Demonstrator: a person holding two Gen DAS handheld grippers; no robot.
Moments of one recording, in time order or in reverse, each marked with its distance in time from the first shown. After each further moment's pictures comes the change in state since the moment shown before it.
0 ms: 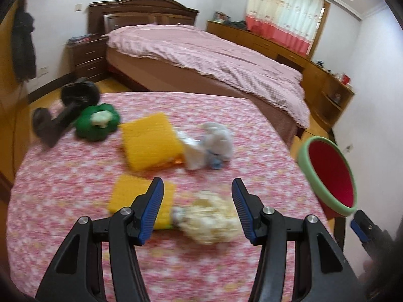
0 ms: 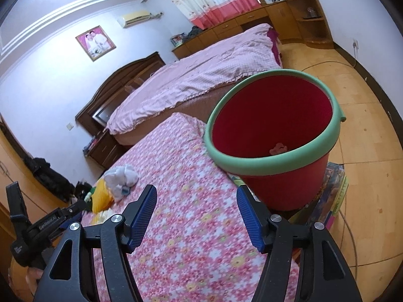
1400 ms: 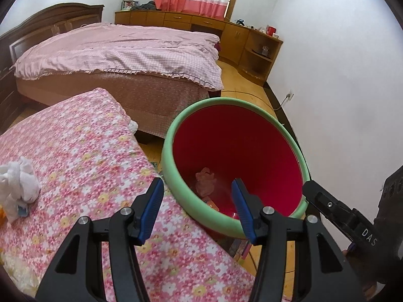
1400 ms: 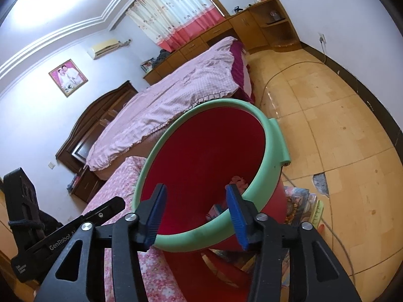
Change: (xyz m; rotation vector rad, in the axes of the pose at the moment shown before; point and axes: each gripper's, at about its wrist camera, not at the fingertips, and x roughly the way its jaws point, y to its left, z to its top) left arm 0.087 -0.229 -0.012 0.332 0.114 -0.352; right arm 0.002 -0.105 0.051 0.161 -0.133 -0.086
